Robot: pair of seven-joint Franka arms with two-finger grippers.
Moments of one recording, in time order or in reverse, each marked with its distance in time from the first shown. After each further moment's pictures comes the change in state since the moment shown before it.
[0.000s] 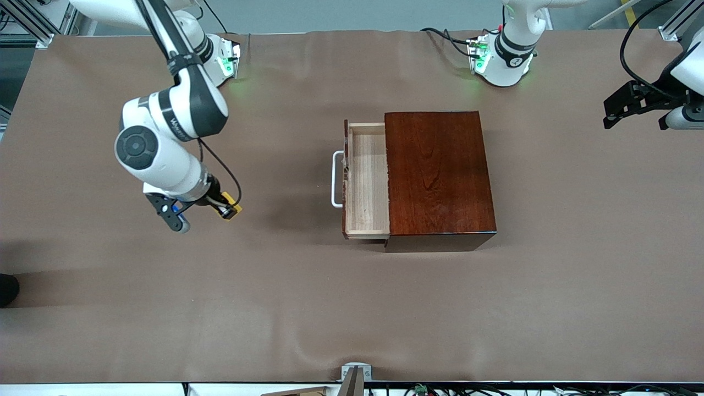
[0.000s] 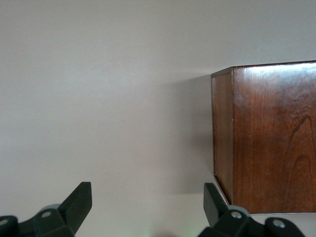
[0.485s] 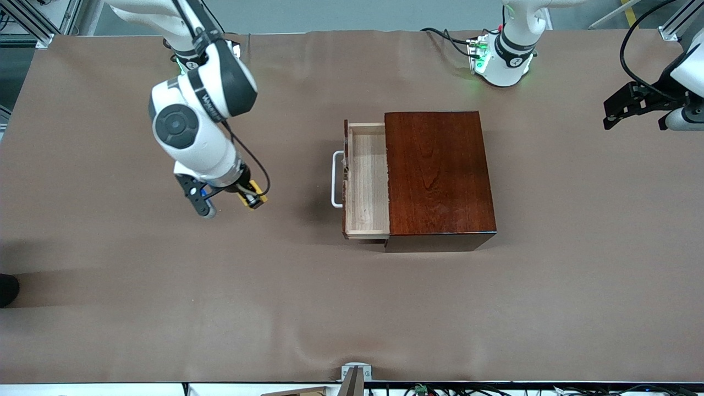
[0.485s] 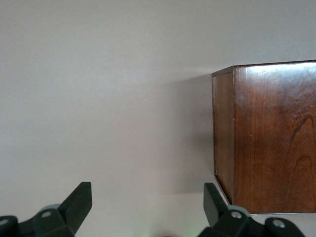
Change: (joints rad) left arm 0.003 0.000 0.000 -0.004 0.000 0.000 0.000; right arm 0.123 0.000 0.000 0.071 0.000 -0.058 0.243
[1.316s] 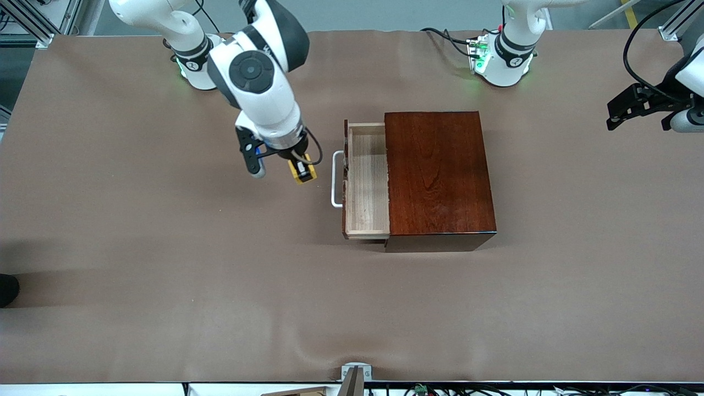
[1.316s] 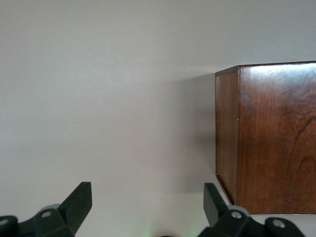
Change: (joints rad) left arm 0.013 0.000 0.000 -0.006 0.000 0.001 0.000; right arm 0.208 0.006 0.001 0.079 0.021 -0.006 0.469
